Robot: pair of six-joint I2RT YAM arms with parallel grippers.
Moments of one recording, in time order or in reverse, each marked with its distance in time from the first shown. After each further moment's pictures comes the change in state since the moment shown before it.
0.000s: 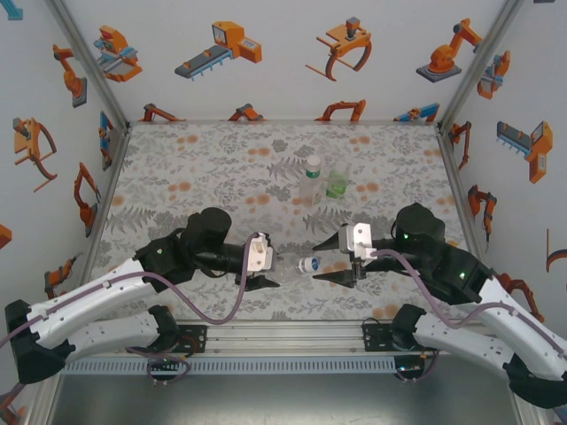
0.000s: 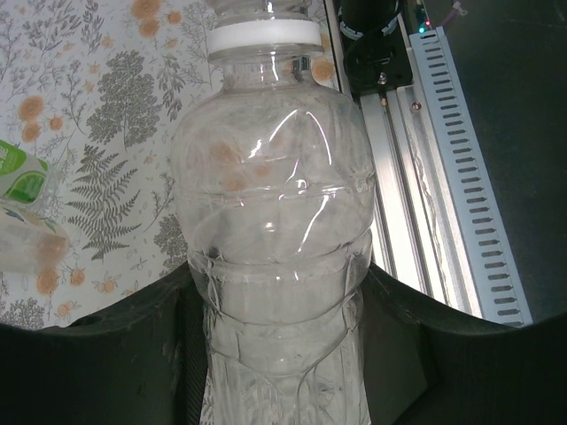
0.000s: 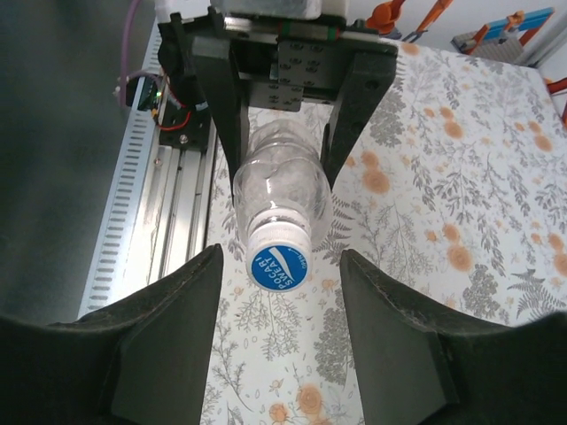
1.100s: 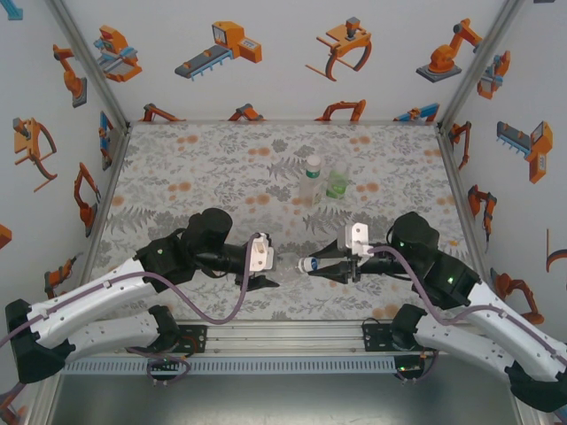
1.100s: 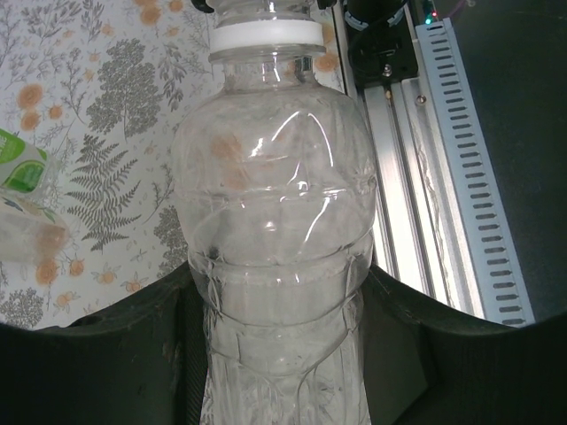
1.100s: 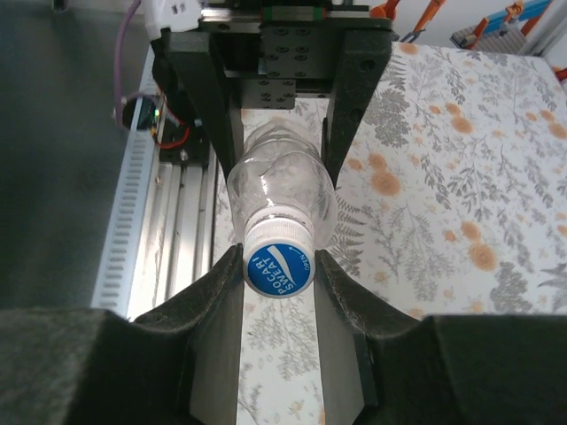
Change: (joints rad) left arm -0.002 0.003 0.000 -0.012 -0.029 -0.005; right arm 0.000 -0.059 -0.164 0.196 0.035 0.173
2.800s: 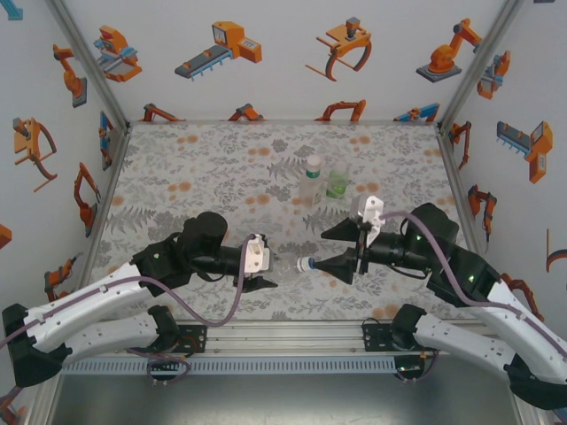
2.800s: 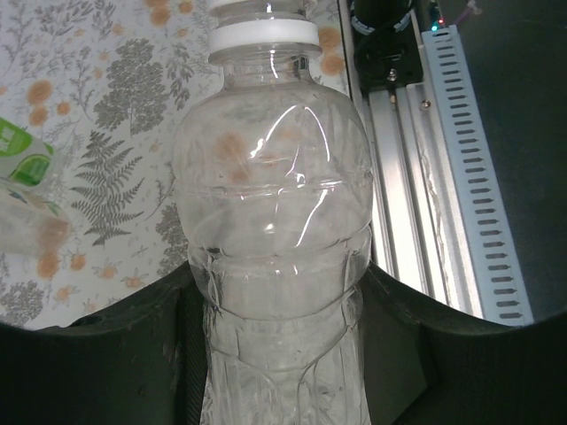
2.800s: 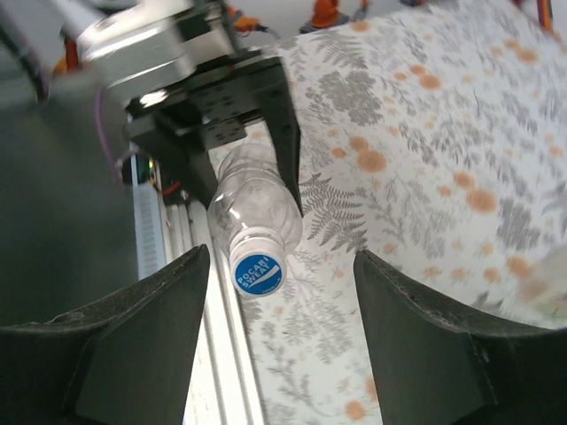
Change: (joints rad) left arm -0.004 -0.043 -0.042 0.032 -0.007 -0.030; right arm 0.001 0.039 0.205 -0.169 0.121 0.127
